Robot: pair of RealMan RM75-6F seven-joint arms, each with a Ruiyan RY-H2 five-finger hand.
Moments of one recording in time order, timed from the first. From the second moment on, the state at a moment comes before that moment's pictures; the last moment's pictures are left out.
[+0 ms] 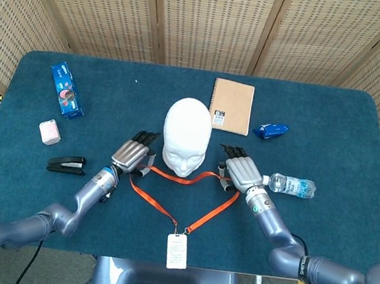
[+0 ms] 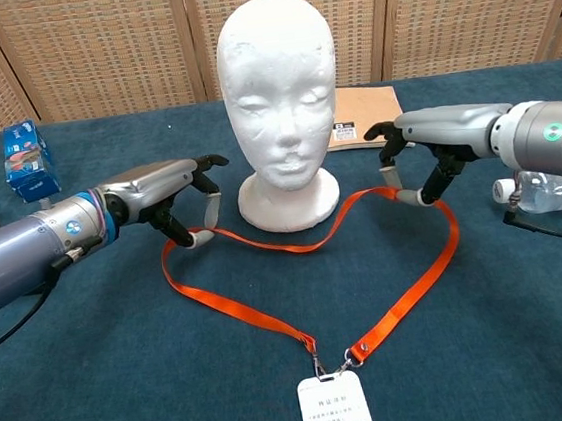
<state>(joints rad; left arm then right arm) -0.84 -1.82 -0.17 -0.94 1.35 0.81 -0.07 0.83 -1.53 0.17 -1.40 -1.02 0.82 -0.26</state>
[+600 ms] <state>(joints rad) -0.71 -1.60 -0.03 -1.16 1.65 1.24 -0.12 0.77 -1.35 0.10 -1.67 -1.34 1.00 -0.33</state>
